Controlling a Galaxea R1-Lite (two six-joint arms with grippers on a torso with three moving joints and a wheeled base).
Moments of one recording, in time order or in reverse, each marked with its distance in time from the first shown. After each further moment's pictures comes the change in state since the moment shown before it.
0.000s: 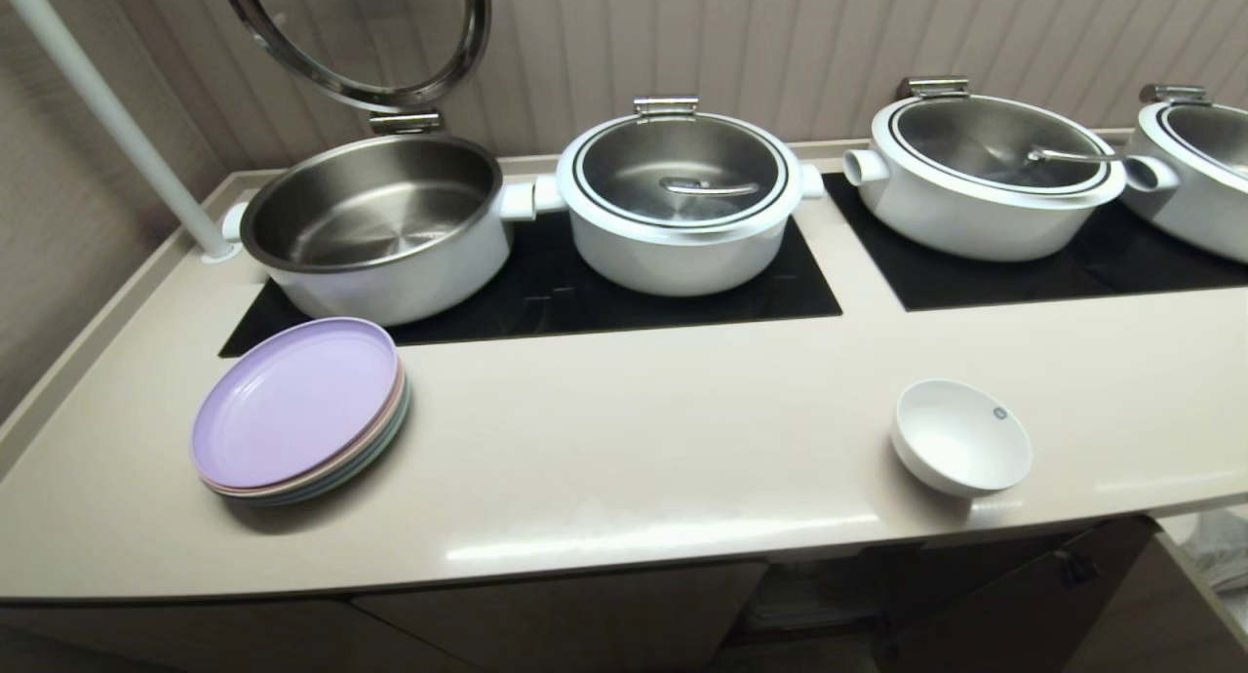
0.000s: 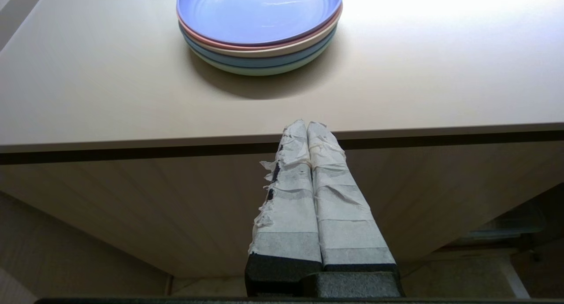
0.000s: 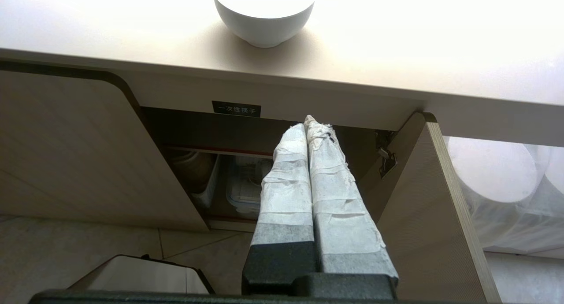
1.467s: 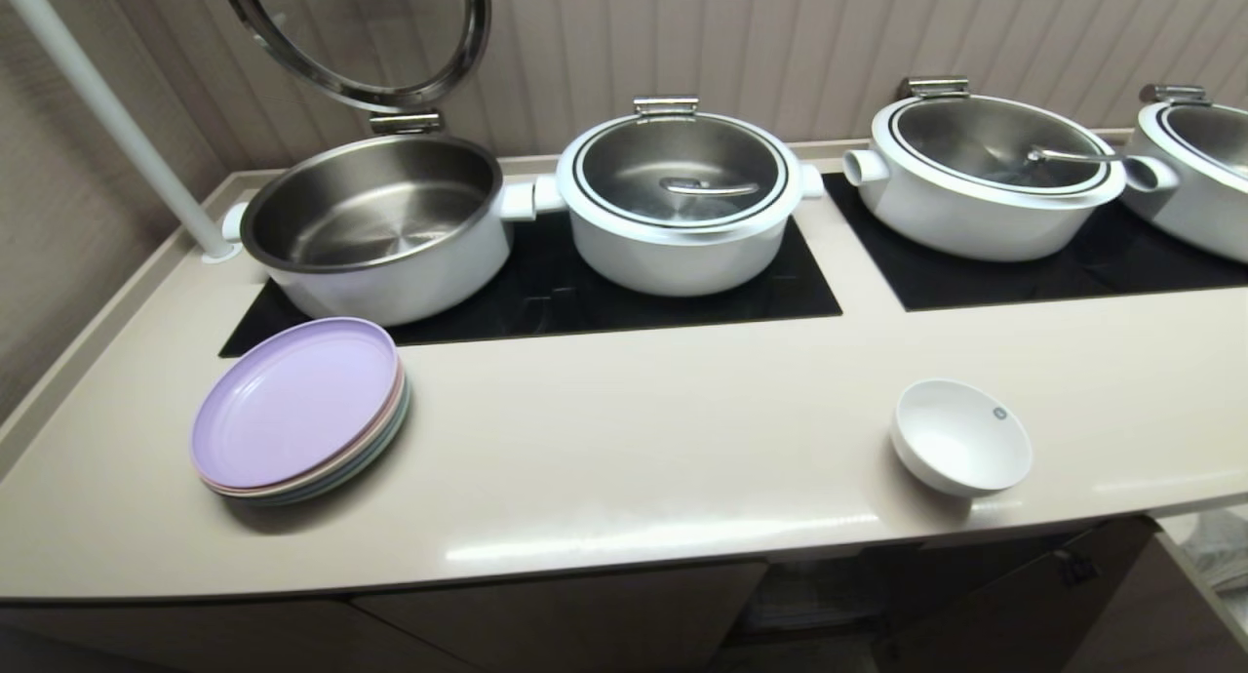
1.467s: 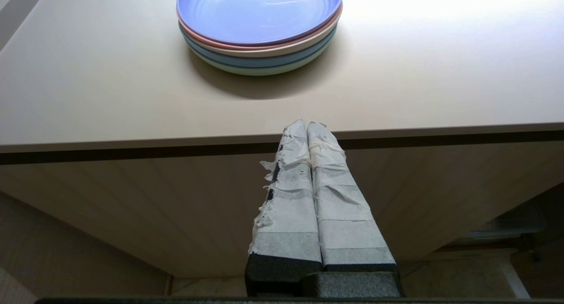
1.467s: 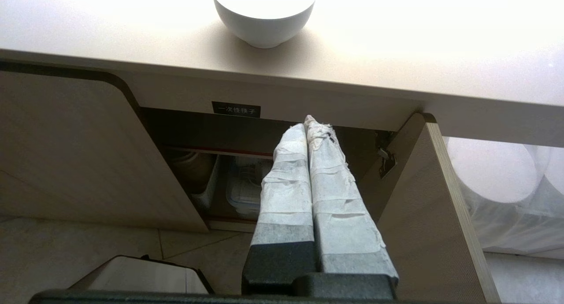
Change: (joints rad) left arm 0.000 0.000 0.000 0.000 0.000 0.000; right arm 0.000 0.001 0.000 -0.001 -0.001 0.000
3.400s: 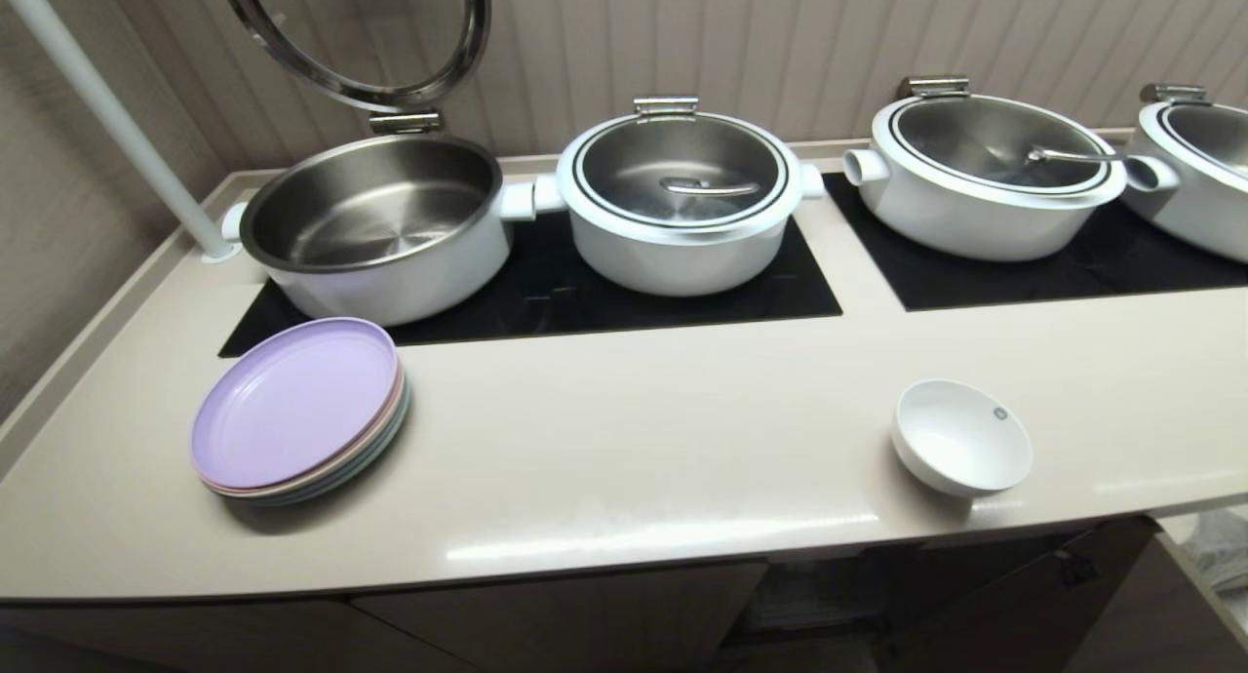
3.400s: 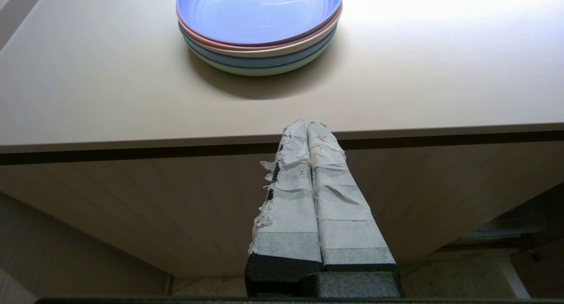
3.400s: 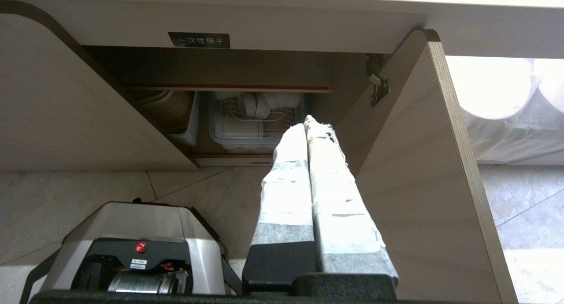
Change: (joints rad) left arm 0.000 0.000 0.000 0.000 0.000 0.000; right arm -0.092 0.277 0.087 -0.100 -0.026 -0.005
